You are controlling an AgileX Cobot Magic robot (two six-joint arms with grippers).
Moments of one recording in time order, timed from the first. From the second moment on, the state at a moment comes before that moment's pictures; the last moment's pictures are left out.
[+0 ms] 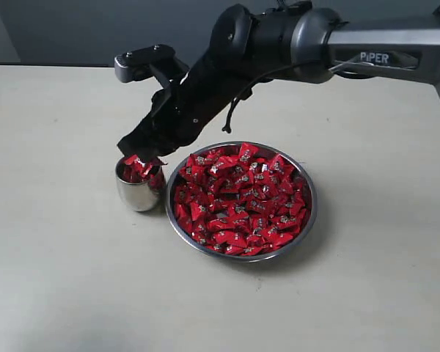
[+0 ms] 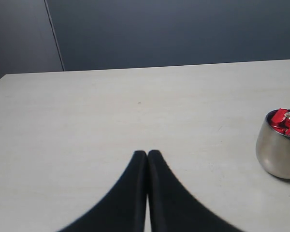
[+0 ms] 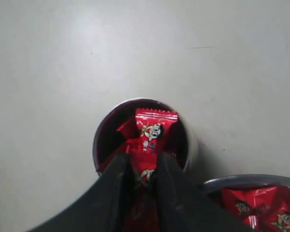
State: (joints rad) left arm 0.12 0.00 0.00 0.05 0.29 -0.02; right arm 0.81 2.11 -1.62 0.61 0.71 -0.59
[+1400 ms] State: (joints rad) left arm 0.12 0.00 0.00 0.05 0.29 -0.02; right arm 0.82 2.18 -1.73 0.63 0.76 -0.60
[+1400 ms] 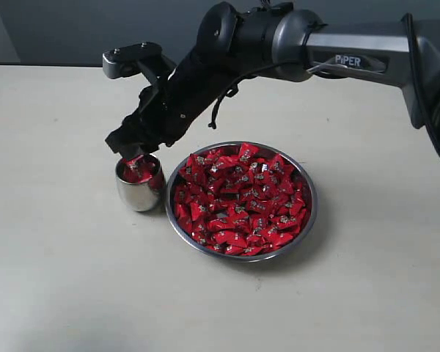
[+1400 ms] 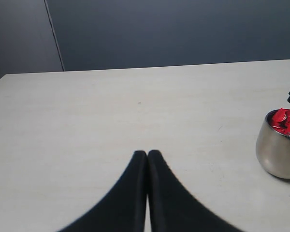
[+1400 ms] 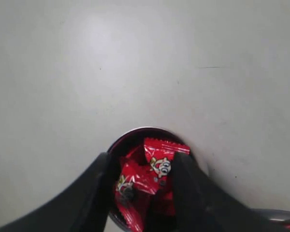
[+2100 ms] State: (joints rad) left arm 0.12 0.00 0.00 0.05 0.29 -0.02; right arm 0.82 2.18 -1.73 0.62 0.73 -0.60
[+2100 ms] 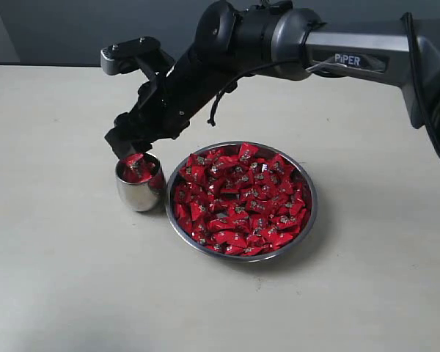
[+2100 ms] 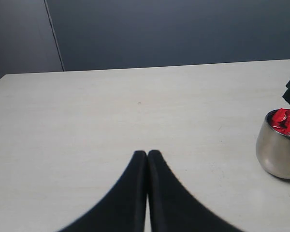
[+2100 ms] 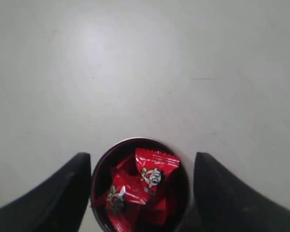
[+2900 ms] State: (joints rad) left arm 0.12 0.00 0.00 0.05 0.29 -0.02; right arm 0.80 2.06 -1.73 0.55 0.61 -0.54
